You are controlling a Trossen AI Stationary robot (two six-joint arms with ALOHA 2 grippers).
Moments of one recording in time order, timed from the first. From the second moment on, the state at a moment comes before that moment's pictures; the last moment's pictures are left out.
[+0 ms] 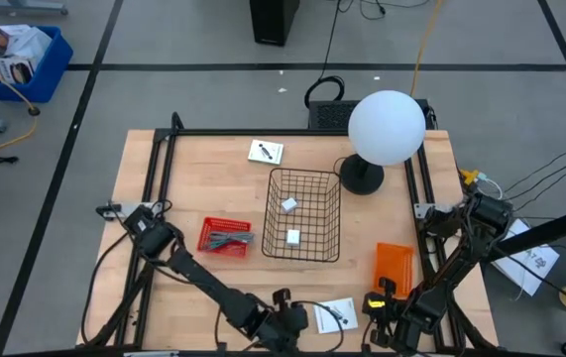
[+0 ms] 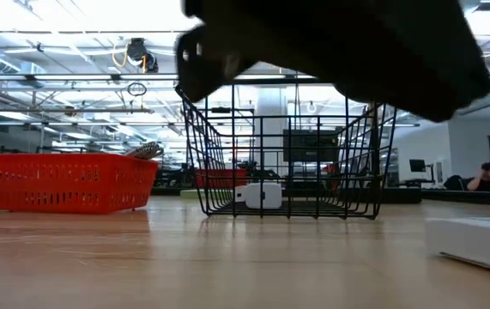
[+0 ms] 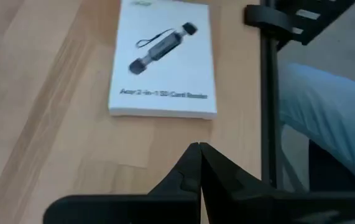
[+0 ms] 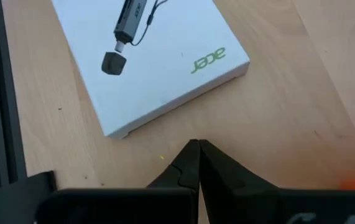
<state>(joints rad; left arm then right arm) -0.62 2.28 1.77 -0.35 -0.35 -0.71 1.05 1.78 0.89 -0.40 0.43 1.35</state>
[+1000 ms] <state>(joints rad) -0.54 2.31 1.77 -0.29 -0.24 -0.63 1.03 1.67 0.89 -0.87 0.30 1.32</state>
